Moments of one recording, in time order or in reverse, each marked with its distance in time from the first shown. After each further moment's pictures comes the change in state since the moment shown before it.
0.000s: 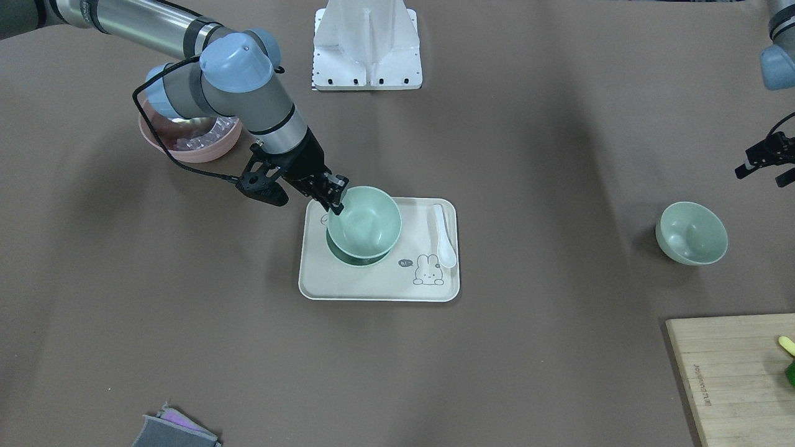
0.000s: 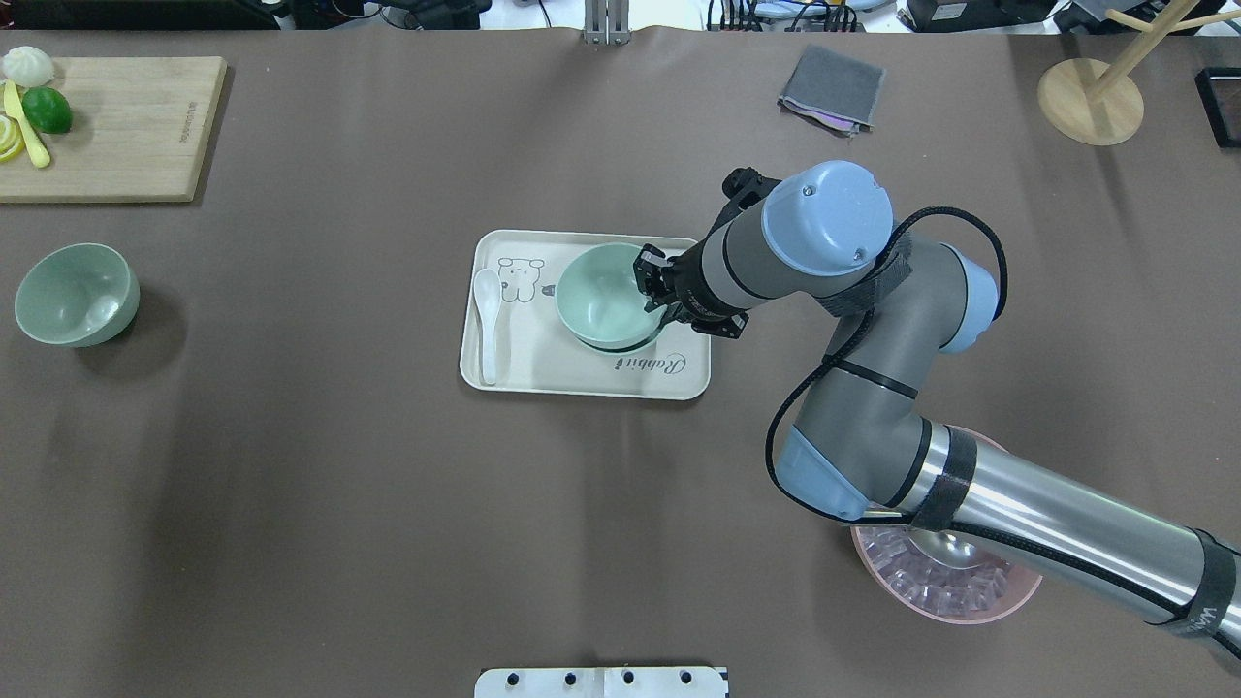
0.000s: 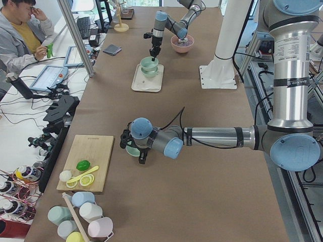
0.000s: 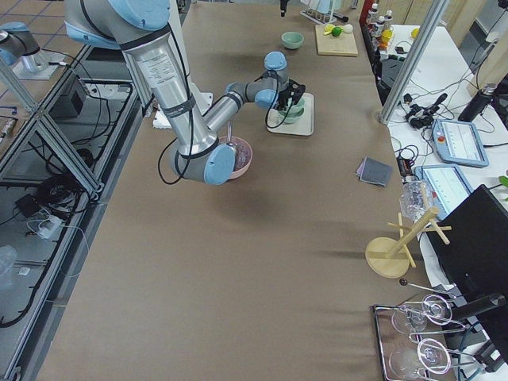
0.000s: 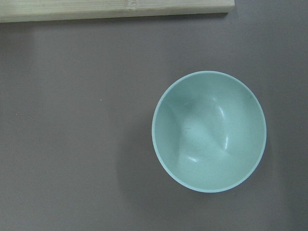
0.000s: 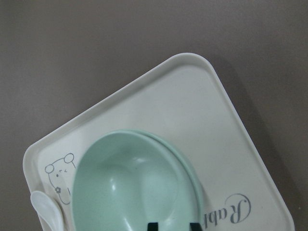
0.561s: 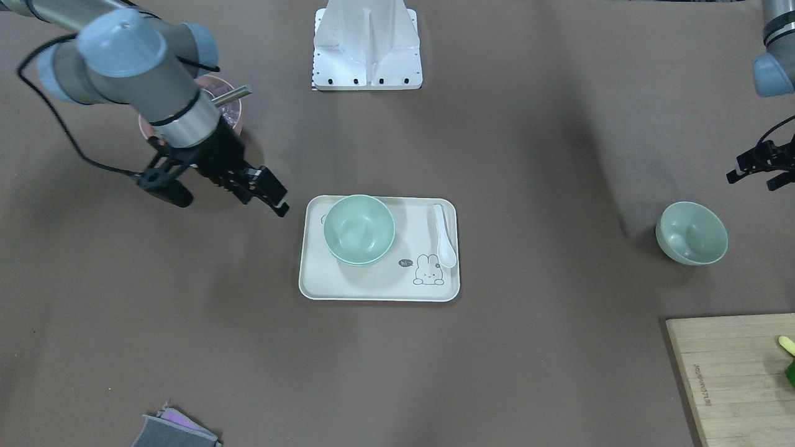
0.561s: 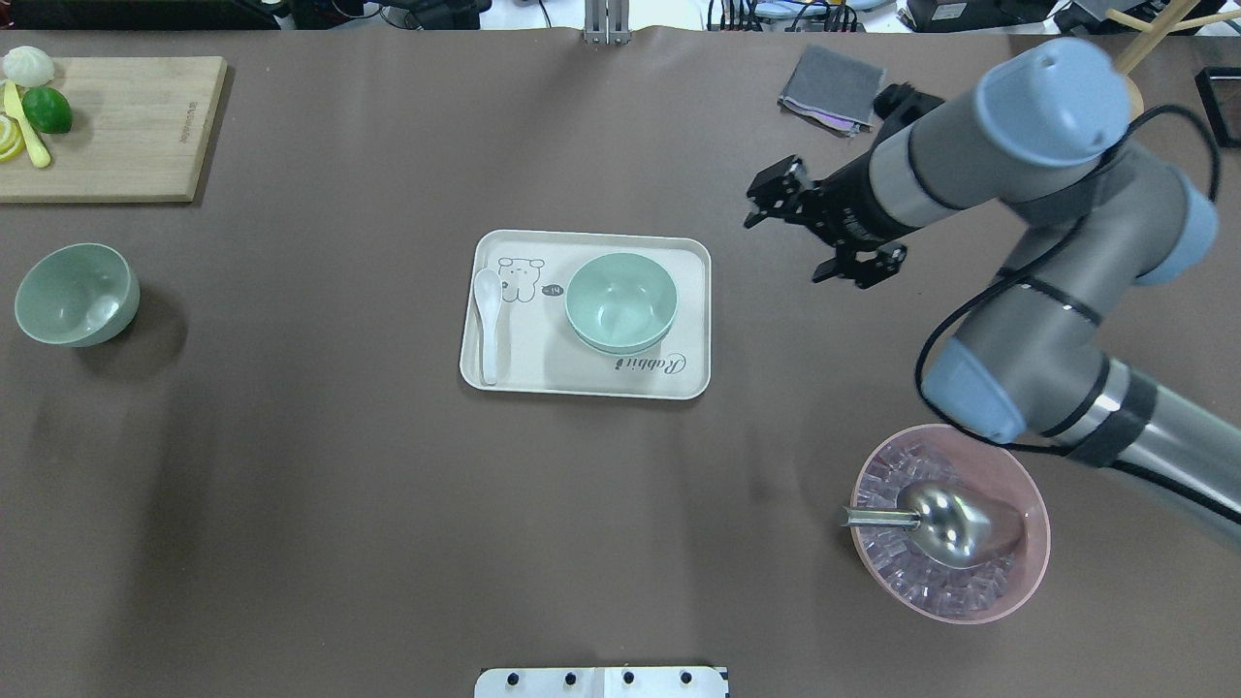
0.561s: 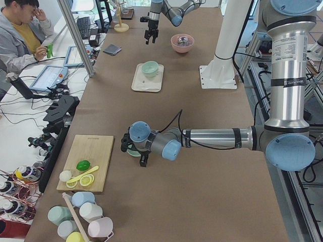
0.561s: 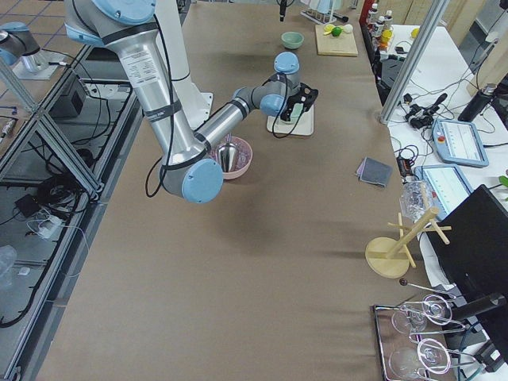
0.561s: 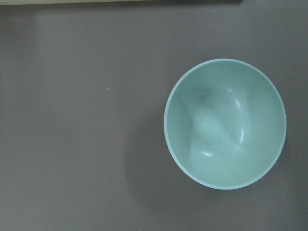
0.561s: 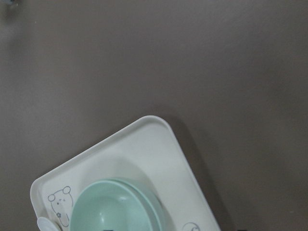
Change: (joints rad) left arm 0.061 -0.036 0.062 0.004 0.017 -0.043; right arm 0.240 -0.186 0.176 -0.036 0.245 -0.101
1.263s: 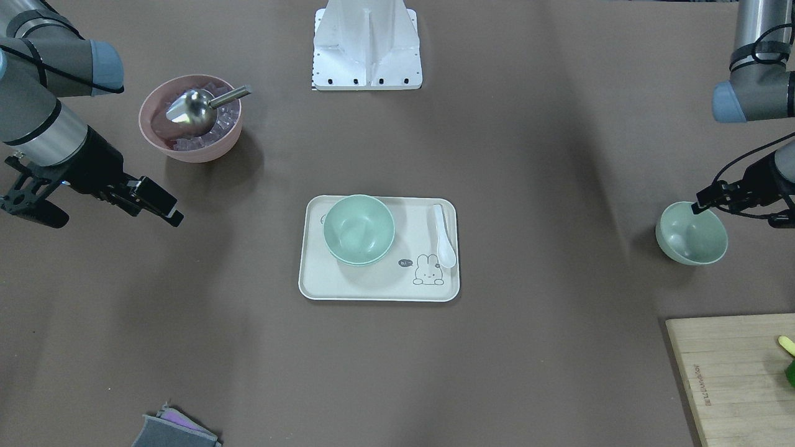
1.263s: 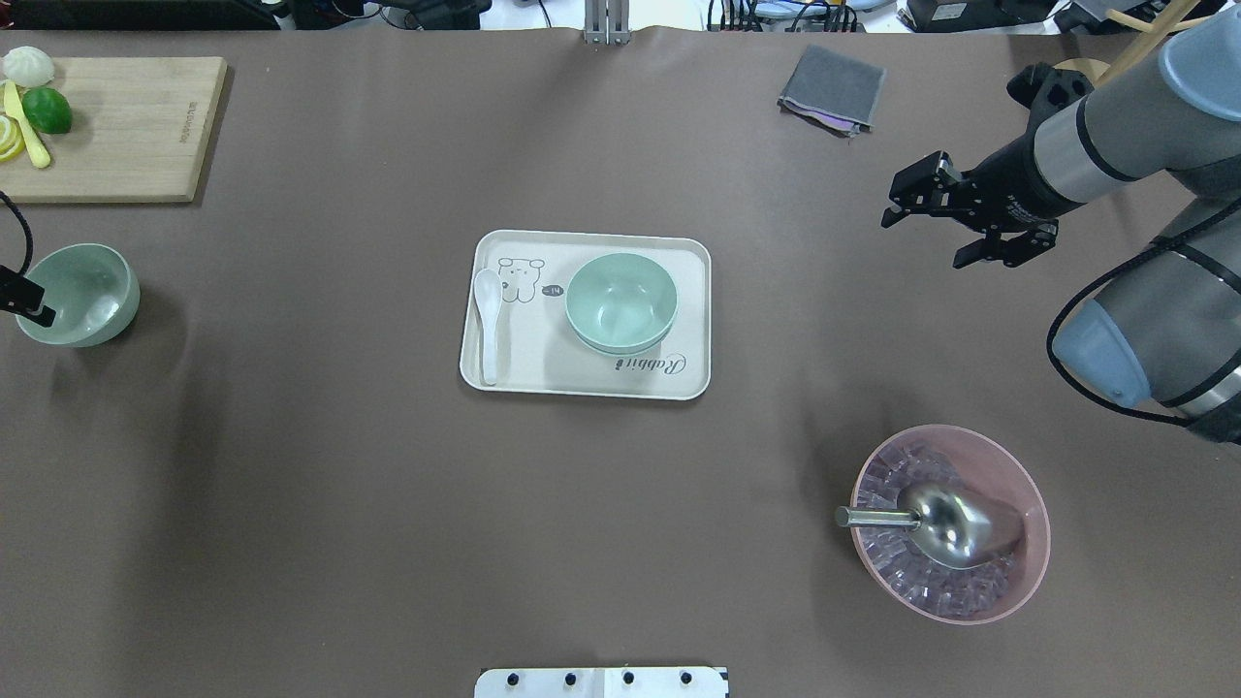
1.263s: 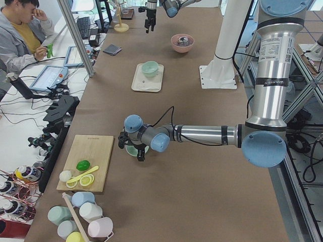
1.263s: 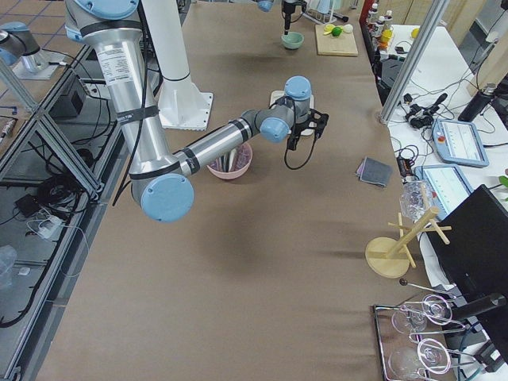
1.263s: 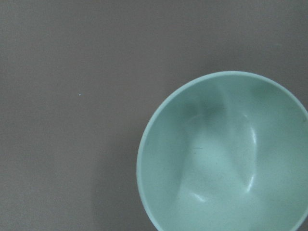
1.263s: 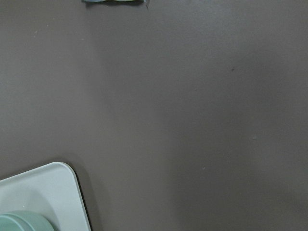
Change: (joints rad) left arm 0.117 -0.092 0.073 0.003 0.116 -0.186; right arm 0.139 -0.159 -0.014 -0.006 0.110 -0.322
